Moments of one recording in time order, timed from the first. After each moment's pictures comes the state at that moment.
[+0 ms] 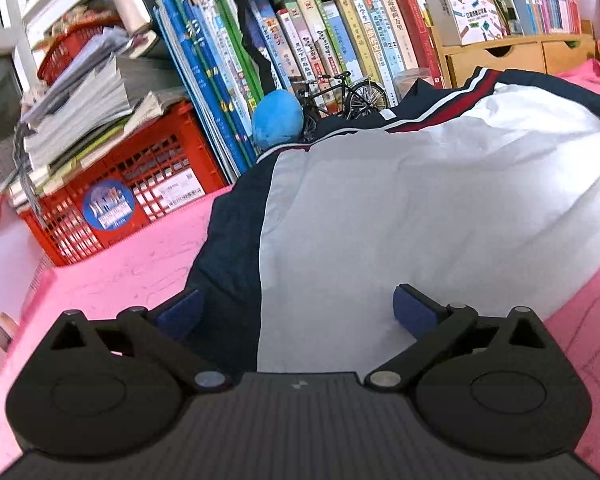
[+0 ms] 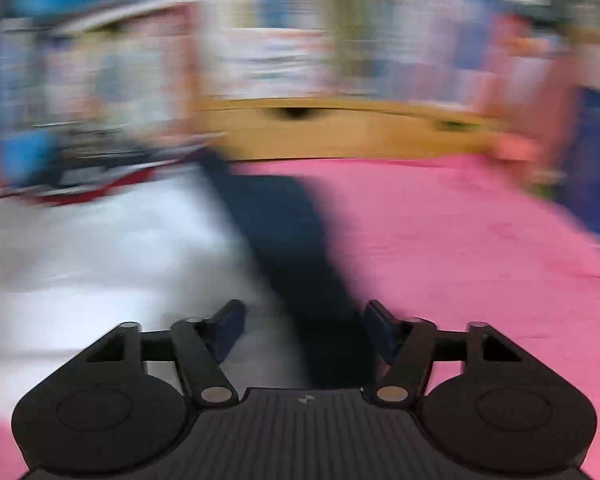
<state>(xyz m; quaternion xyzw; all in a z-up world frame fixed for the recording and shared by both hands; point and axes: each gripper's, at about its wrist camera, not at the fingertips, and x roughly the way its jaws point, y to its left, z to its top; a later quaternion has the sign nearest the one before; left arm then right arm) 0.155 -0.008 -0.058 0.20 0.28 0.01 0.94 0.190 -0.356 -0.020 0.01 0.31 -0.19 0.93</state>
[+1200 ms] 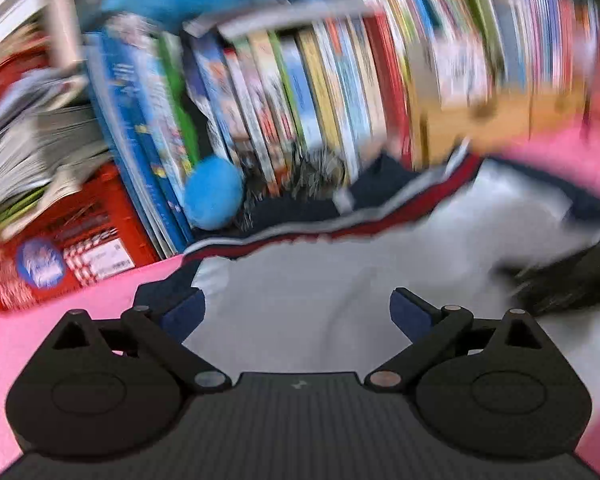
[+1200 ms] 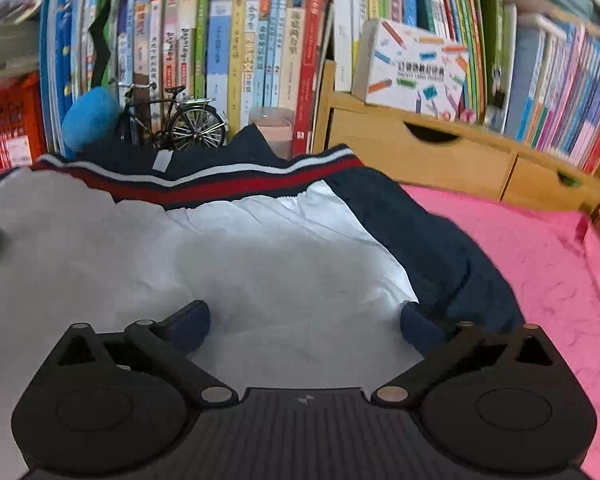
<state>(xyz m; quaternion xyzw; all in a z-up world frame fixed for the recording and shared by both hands) 0.252 -0.080 -0.047 0.19 0.28 -0.04 0.94 0.244 -0.272 -0.030 -0.03 0.33 -0.01 0.94</state>
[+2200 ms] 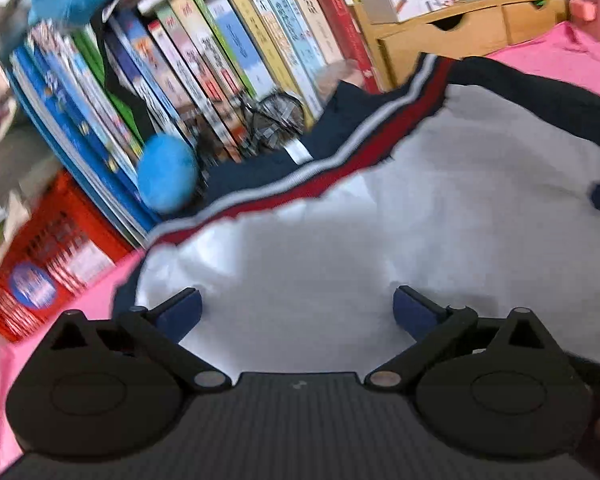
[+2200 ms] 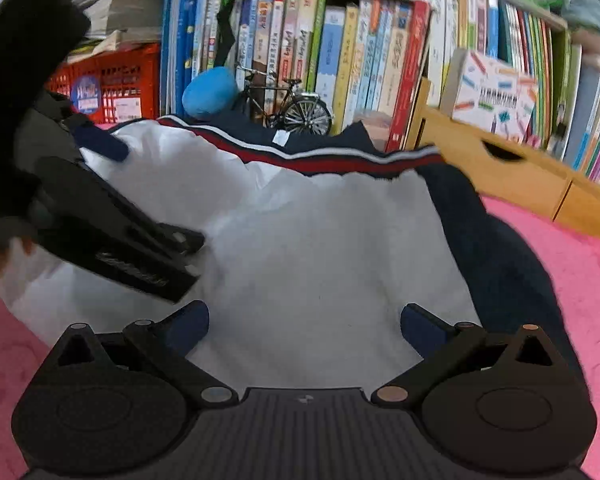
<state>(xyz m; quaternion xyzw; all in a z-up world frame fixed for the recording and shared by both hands) 0.270 -0.120 -0.056 0.26 0.33 -0.04 0.91 0.182 -0.251 -0.022 -0.08 0.33 0.12 0.93</state>
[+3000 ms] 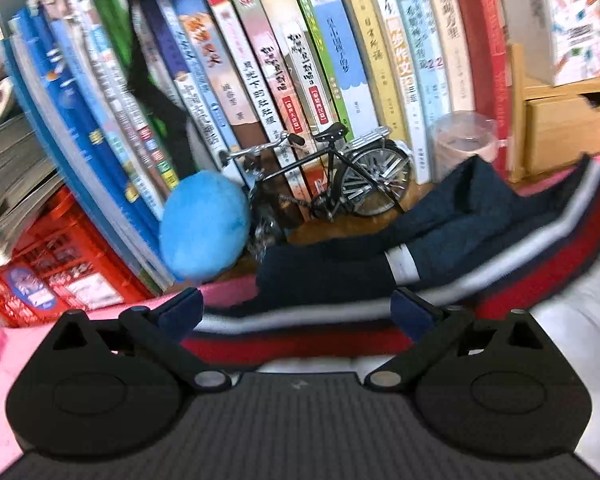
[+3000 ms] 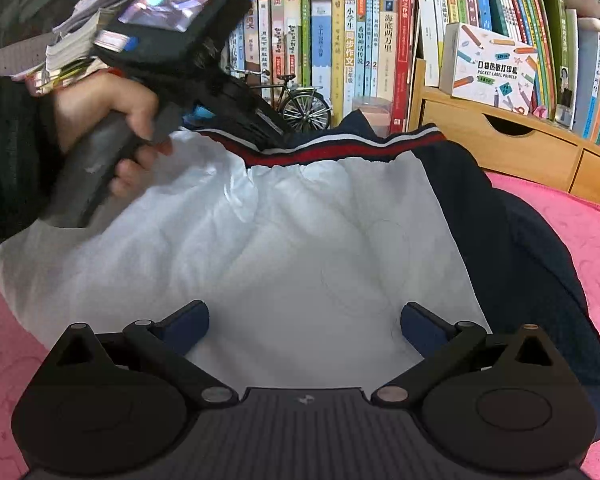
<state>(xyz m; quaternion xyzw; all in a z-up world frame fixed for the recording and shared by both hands) 0.364 -0.098 -0.024 0.15 0.35 0.03 0.92 0.188 -0.266 -0.027 -0.04 0.34 0.14 0.93</state>
